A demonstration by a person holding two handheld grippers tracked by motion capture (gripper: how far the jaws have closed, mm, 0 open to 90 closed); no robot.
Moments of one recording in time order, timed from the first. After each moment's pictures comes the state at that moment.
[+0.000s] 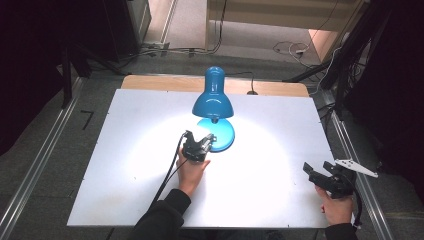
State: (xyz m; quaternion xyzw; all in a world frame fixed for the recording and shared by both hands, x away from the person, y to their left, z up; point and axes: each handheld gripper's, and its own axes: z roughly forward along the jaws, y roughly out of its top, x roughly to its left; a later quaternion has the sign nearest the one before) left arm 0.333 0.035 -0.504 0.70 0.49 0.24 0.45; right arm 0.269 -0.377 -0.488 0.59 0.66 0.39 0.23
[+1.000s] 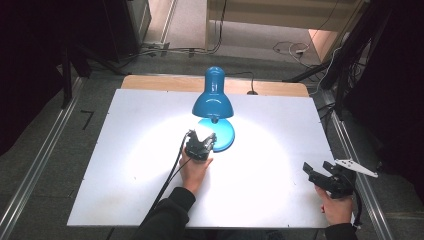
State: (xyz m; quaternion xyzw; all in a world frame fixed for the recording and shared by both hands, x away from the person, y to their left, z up) left arm 0.340 0.028 -0.509 0.71 0.49 0.25 0.44; right arm 0.268 -0.376 -0.488 0.59 0.67 0.39 0.23
